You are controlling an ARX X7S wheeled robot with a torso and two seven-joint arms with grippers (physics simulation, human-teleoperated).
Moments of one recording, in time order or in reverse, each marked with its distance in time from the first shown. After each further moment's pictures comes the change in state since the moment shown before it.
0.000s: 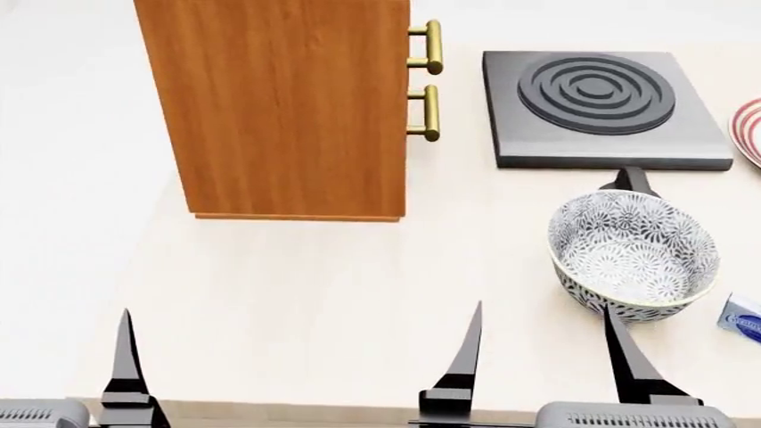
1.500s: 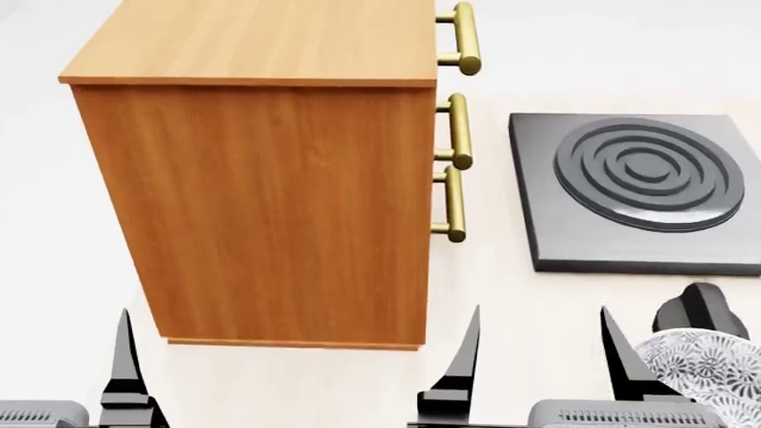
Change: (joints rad) left arm -0.005 -0.039 0.029 0.003 -0.030 0.007 -0.048; right arm 0.013 0.041 -0.040 0.024 0.022 0.001 0.051
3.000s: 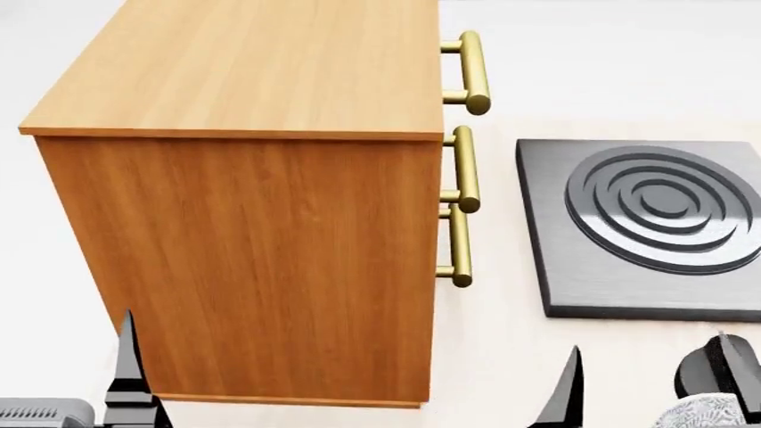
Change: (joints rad) left arm -0.014 -0.023 0.026 -0.015 -0.021 0.002 -0.035; right arm -0.059 0.199 0.101 -0.412 -0.110 0.542 -0.024
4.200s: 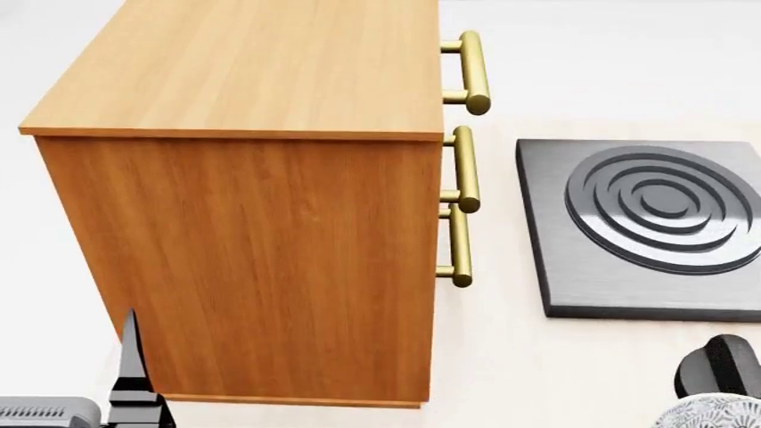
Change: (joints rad) left arm -0.012 -0.016 0.028 0.008 -0.002 -0.013 -0.032; right arm -0.270 0.201 0.042 0.098 0.206 -0.014 0.183
